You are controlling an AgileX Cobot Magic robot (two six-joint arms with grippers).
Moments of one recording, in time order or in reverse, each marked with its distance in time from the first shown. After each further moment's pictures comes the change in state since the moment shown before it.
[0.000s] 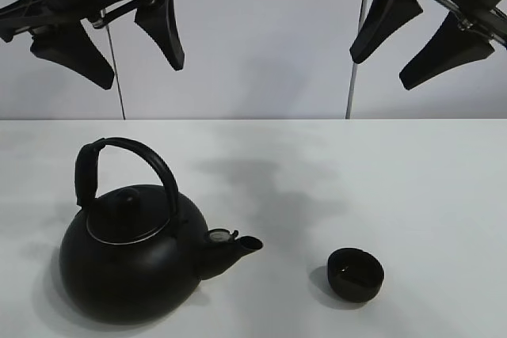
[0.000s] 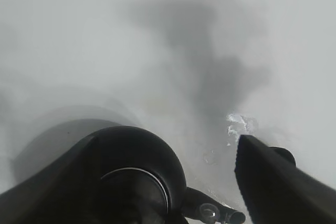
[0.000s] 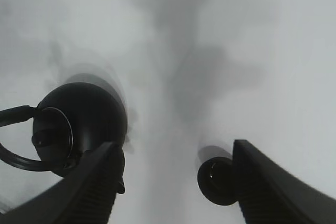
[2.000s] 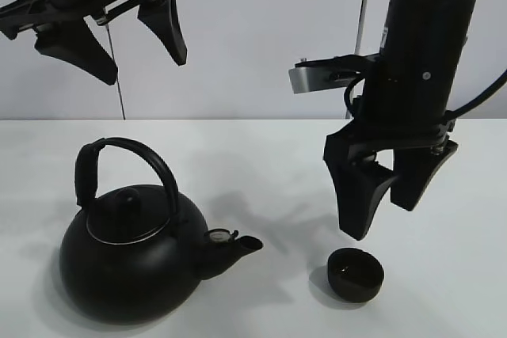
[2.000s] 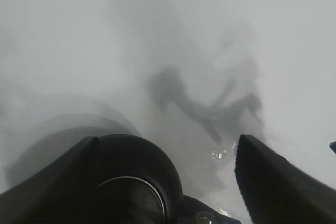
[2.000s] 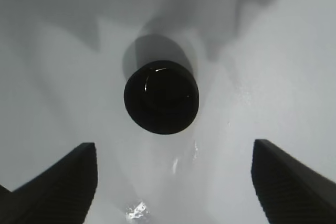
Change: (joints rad) left arm 0.000 0.000 0.000 0.000 -0.025 0.000; right arm 0.279 0.243 0.000 -0.405 0.153 -0.143
